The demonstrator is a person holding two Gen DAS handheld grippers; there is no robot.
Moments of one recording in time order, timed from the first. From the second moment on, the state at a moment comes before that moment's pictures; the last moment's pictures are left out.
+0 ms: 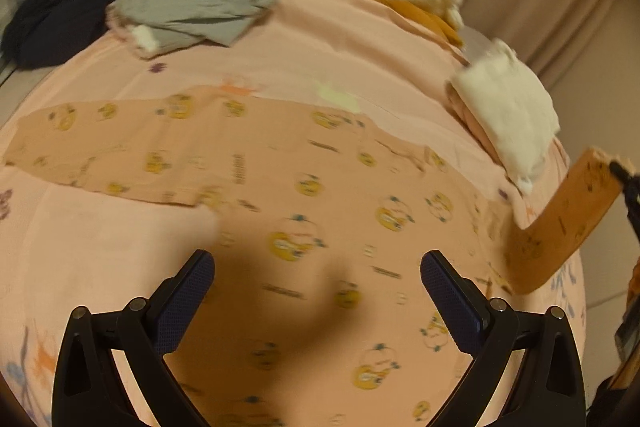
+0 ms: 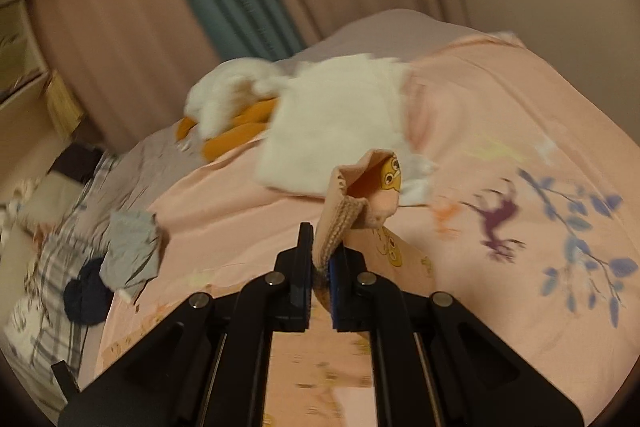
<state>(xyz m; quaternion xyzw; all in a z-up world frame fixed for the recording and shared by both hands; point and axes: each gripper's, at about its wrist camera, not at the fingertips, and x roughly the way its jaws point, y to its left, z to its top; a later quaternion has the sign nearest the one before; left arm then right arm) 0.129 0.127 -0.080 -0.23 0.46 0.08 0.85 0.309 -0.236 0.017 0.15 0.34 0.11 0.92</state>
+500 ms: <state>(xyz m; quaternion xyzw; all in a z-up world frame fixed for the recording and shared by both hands) 0.092 0.237 -0.088 -0.29 0.43 0.16 0.84 0.288 0.068 -0.109 -0.16 0.41 0.23 0.87</state>
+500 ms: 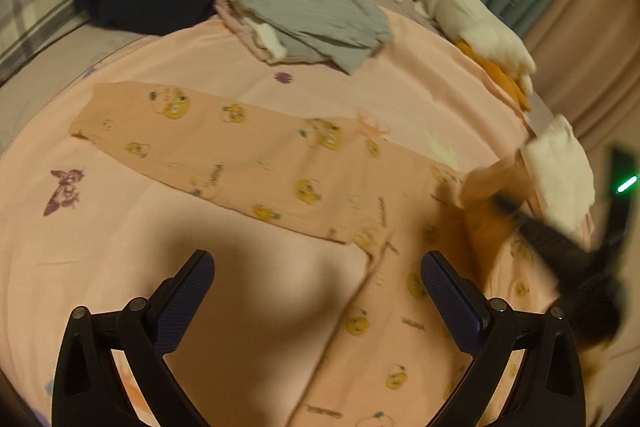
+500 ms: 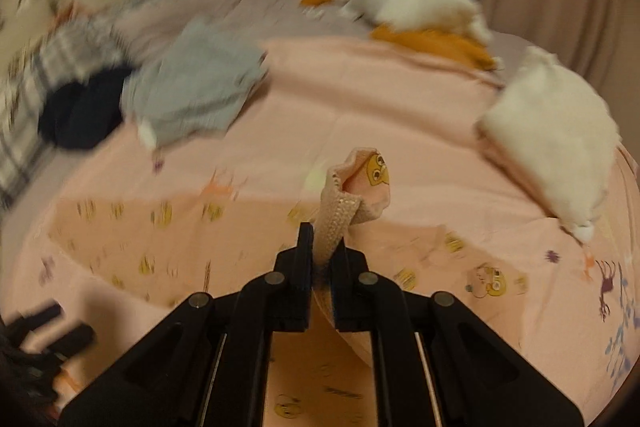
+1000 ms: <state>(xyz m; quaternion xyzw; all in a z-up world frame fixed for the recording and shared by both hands) 0.147 0.218 -0.090 -0.33 0.41 0.06 0.85 0.294 -0.020 -0.113 0.01 0.45 0.37 0.81</state>
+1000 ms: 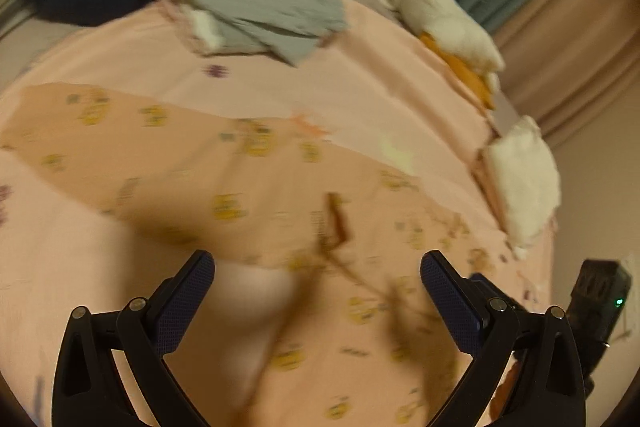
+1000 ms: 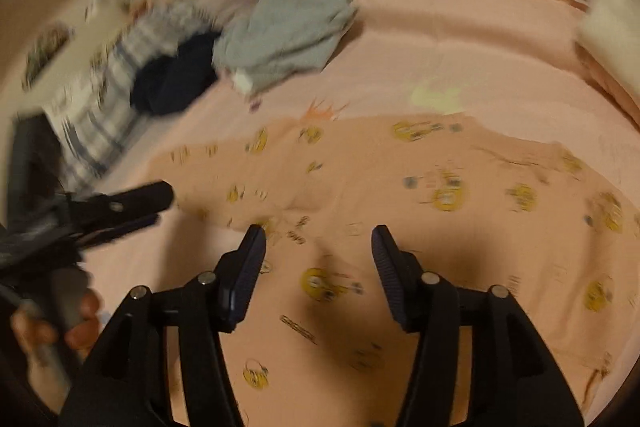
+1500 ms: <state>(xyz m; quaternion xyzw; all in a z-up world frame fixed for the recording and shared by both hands) 0.222 0.173 -0.165 -0.33 0.47 0.03 0.82 0.325 -0.184 -0.172 0.07 0.49 0.18 0.85</state>
